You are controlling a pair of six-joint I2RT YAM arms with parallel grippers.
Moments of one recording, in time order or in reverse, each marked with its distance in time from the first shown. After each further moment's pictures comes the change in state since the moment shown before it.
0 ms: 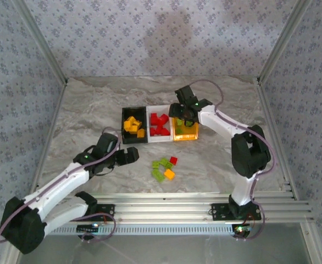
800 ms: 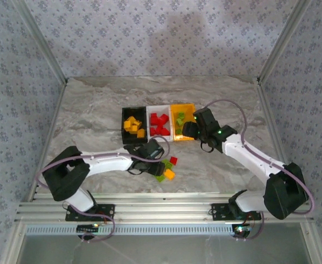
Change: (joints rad) left arm -0.400 0.612 0.241 0.095 -0.151 0.186; right arm 0.018 -0.496 -0.484 0.053 0.009 0.061
